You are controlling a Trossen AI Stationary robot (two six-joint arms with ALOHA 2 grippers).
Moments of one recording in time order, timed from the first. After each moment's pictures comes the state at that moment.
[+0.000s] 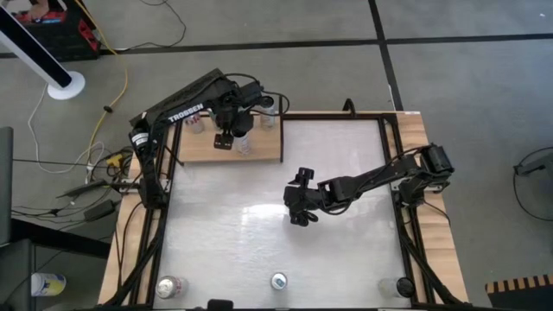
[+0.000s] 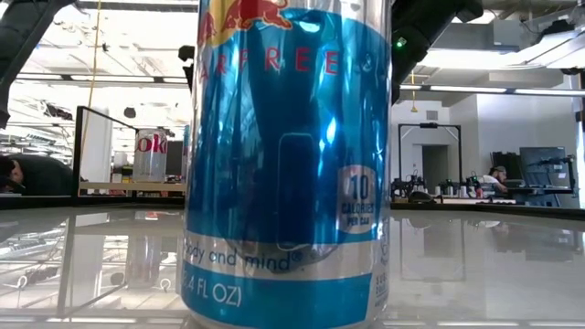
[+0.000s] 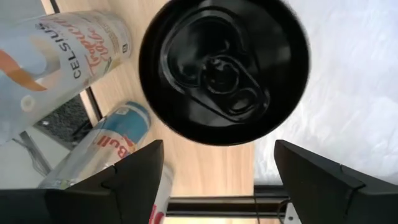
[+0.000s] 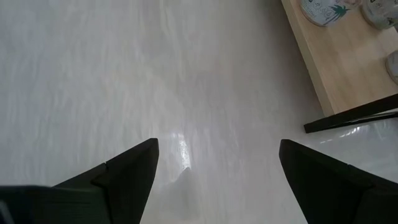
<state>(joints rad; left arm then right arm) 0.54 1.88 1.91 -1.55 -0.18 0.62 0.20 1.72 1.13 -0.31 0.47 0.12</state>
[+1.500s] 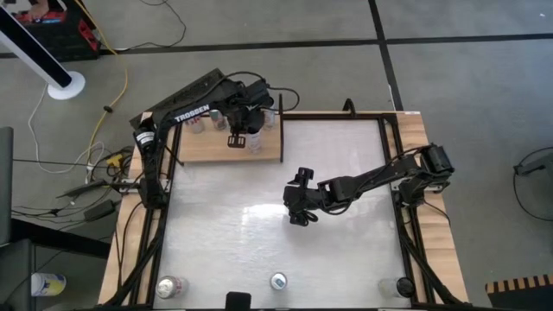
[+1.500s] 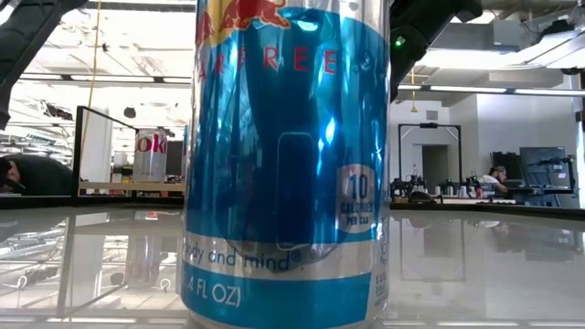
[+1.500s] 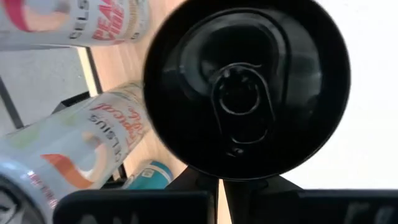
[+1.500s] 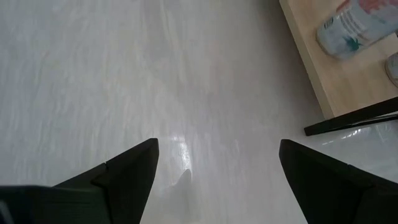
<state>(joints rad) 0.54 1.92 1.89 -1.33 -0.14 0.63 0.20 1.72 1.13 -0.30 0.47 0.12</state>
